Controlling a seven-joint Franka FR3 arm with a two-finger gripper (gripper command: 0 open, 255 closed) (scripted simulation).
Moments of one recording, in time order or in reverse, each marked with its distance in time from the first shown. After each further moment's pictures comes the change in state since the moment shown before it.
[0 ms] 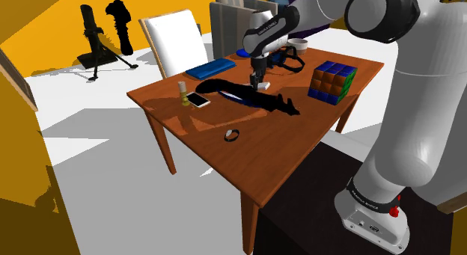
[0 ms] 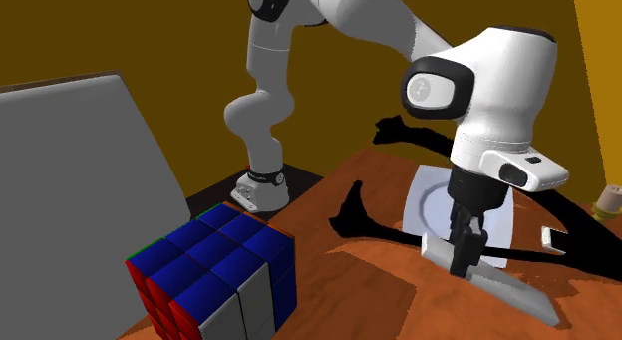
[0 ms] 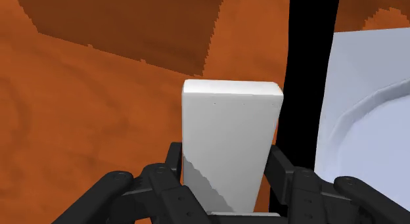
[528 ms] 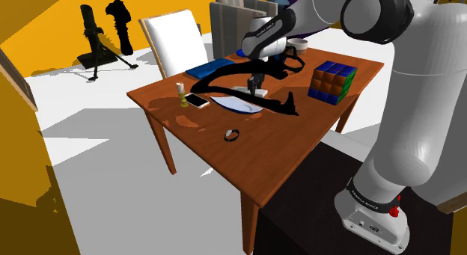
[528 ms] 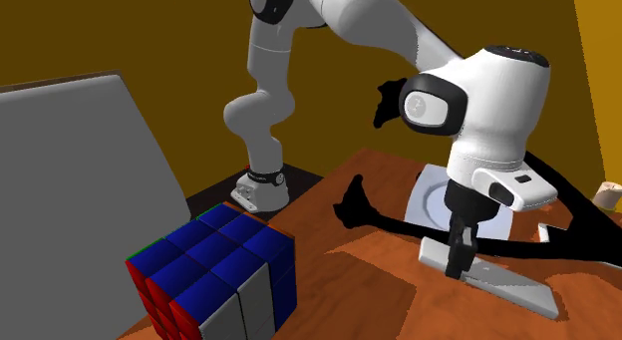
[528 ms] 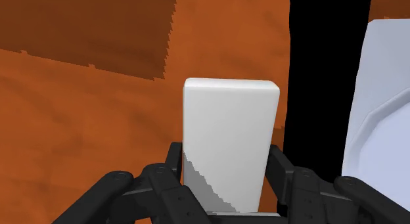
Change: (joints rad) arm -0.030 0.026 0.036 -0.016 0.106 0.004 0.002
